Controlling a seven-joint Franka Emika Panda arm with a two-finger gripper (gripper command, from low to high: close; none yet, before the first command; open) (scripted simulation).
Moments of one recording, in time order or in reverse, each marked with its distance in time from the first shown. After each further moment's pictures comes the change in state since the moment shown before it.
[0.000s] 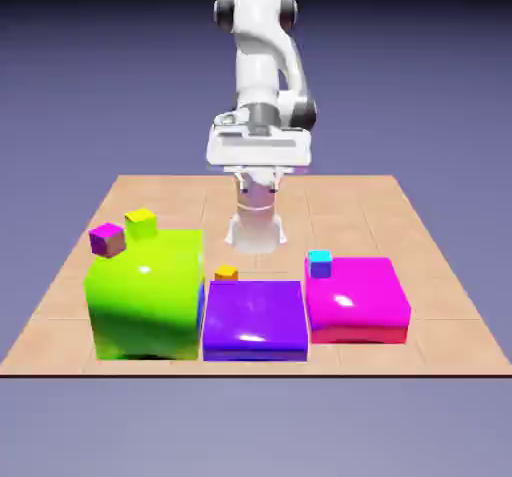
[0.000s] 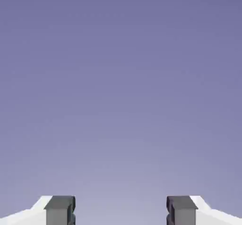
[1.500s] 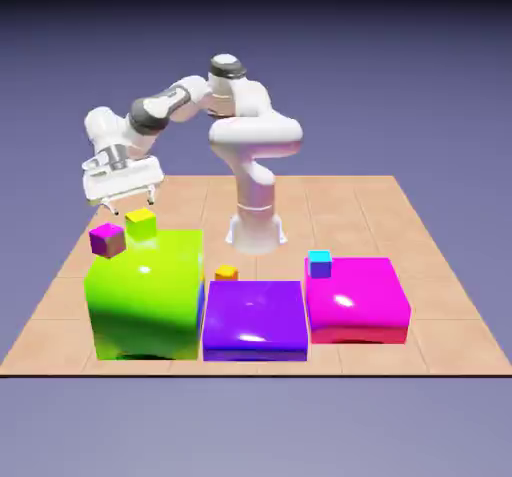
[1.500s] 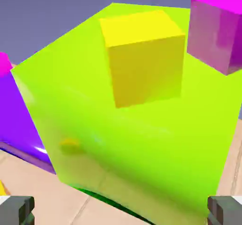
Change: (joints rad) arm 0.040 -0.840 -1.631 0.140 -0.643 -0.943 -1.201
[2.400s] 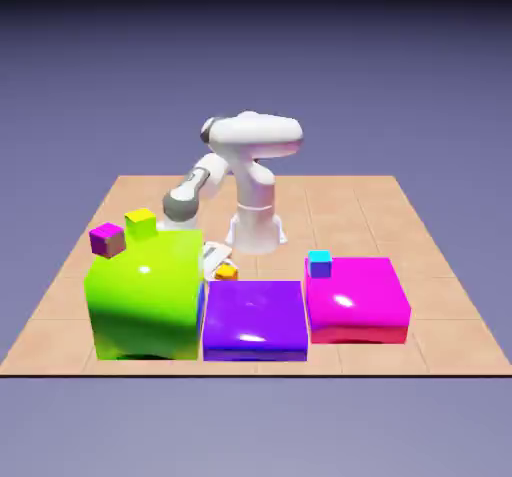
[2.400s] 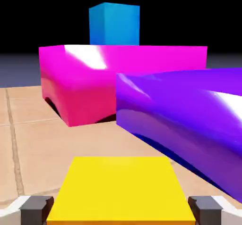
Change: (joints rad) arm 0.033 -0.318 -0.677 0.040 -0.305 -0.291 -0.439
